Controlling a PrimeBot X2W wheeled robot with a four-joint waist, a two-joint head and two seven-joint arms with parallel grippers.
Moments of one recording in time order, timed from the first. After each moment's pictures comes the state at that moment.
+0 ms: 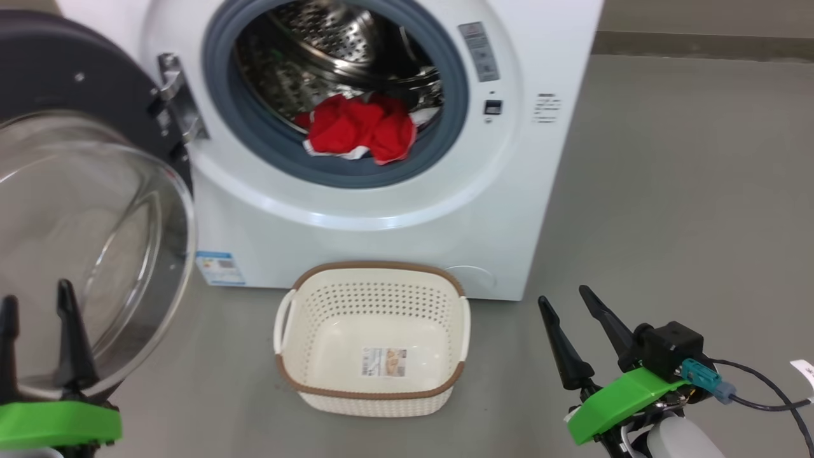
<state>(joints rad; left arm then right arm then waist) -0.13 0.29 0.12 0.14 -0.54 0.09 -0.23 -0.18 -0.05 0.20 0.41 0.39 0.12 -0.25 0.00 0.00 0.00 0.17</state>
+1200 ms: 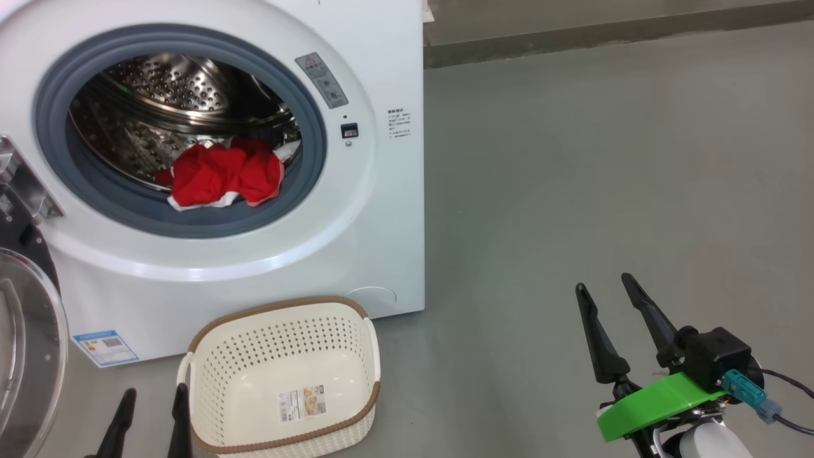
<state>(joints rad) 0.11 0.17 0.04 0.12 -0.33 -0.02 -0.25 -0.10 -0.05 0.08 0.26 0.29 0.12 -0.26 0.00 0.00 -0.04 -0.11</state>
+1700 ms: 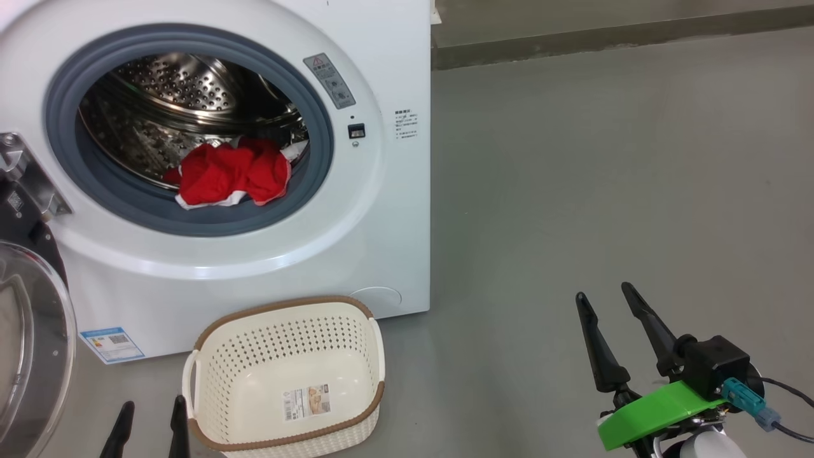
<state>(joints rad) 0.12 0.13 0.08 0.15 -0.28 -0.05 -0.25 -0.08 -0.05 0.08 0.25 0.29 0.12 -0.26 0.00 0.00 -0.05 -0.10</state>
